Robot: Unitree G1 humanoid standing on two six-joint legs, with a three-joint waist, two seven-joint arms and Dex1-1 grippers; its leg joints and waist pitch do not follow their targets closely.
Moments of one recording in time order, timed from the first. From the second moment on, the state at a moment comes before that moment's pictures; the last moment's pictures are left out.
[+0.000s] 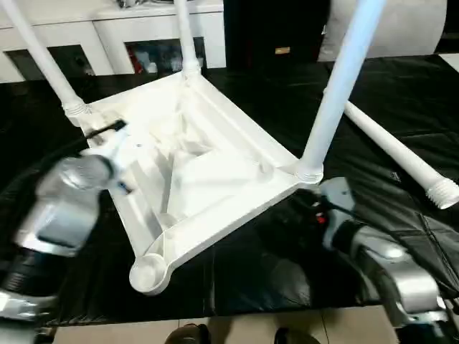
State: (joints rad) left arm -0.46 0.73 -0.23 -0.02 0.35 0.74 -0.58; right arm -0.15 -0.31 0.08 0.01 0.22 0.40 0.61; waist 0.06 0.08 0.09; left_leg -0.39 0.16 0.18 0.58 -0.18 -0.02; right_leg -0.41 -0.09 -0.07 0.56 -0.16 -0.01
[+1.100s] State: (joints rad) left arm -0.26 0.62 -0.35 -0.23 -0.03 0.69 -1.06; right arm -0.42 -0.25 0.11 0.37 0.10 0.34 0.52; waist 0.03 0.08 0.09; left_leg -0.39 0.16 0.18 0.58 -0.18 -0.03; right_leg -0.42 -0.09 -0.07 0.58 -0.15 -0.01
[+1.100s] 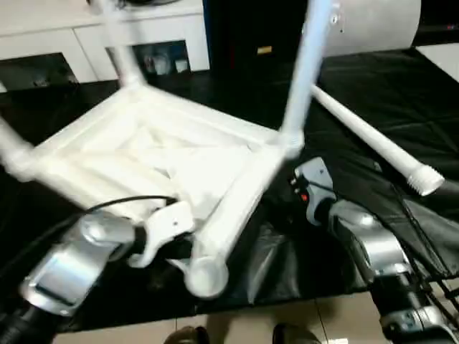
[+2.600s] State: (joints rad) left arm -0.13 0.02 0.04 -0.23 -0.05 0.42 -0.20; right arm -0.13 -0.06 -0.06 -0.35 0.20 0.59 0.21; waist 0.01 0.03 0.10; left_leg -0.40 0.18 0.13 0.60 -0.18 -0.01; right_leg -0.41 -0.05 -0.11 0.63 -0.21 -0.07
